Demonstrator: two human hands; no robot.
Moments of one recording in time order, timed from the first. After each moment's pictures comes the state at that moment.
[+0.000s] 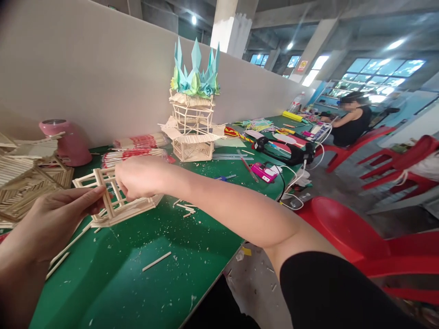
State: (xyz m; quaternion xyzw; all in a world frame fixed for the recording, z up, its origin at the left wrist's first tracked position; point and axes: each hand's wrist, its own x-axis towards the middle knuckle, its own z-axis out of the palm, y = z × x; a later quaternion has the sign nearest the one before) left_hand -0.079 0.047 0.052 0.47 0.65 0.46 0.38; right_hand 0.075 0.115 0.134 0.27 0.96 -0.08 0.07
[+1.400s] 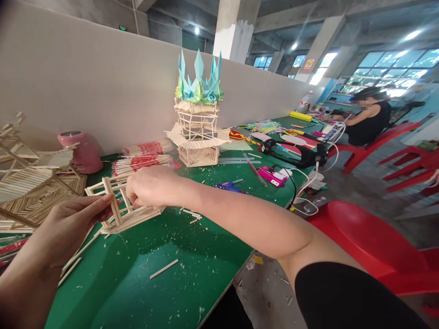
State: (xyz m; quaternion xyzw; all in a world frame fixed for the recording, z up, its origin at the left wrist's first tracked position) left_hand -0.084 0.047 0.050 0.52 0.63 0.44 0.38; right_hand 0.085 0.118 0.121 0.24 0.97 -0.07 0.02
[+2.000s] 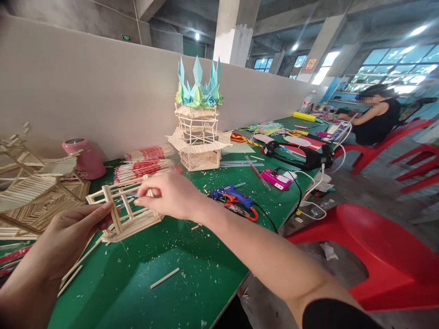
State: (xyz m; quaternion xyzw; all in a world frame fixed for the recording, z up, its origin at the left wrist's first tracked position) left_hand -0.083 0.045 0.049 0.50 0.63 0.45 0.39; right_hand 0.122 0.111 0.099 0.30 0.88 -0.26 -0.25
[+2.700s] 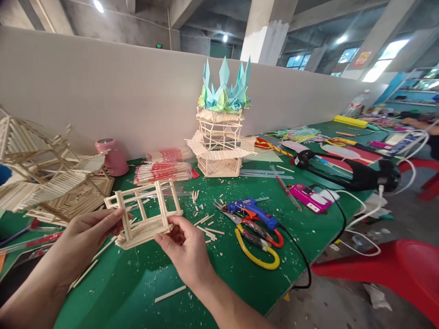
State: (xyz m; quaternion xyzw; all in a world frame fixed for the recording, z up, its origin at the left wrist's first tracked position) left_hand -0.079 0.035 0.049 0.49 0.65 0.45 0.37; right_hand 0.115 0.064 0.010 0.35 0.59 -0.60 -0.42
